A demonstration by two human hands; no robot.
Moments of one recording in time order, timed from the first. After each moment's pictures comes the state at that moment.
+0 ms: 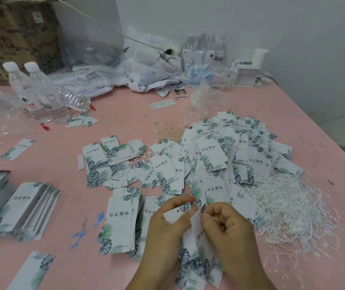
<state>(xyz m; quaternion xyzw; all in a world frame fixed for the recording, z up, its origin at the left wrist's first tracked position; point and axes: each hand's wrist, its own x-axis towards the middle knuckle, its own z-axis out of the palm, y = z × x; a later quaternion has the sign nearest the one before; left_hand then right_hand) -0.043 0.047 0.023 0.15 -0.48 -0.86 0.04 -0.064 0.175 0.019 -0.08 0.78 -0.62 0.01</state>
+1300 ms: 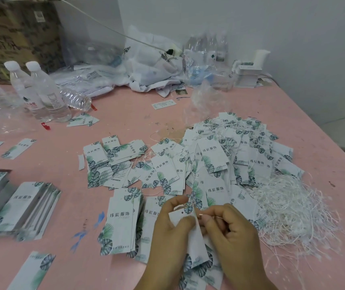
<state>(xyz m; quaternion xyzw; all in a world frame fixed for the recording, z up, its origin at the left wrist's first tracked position) -0.043 0.053 0.014 0.16 -0.53 -0.83 0.06 -0.064 0.177 0.014 -0.12 0.81 -0.56 -0.10</state>
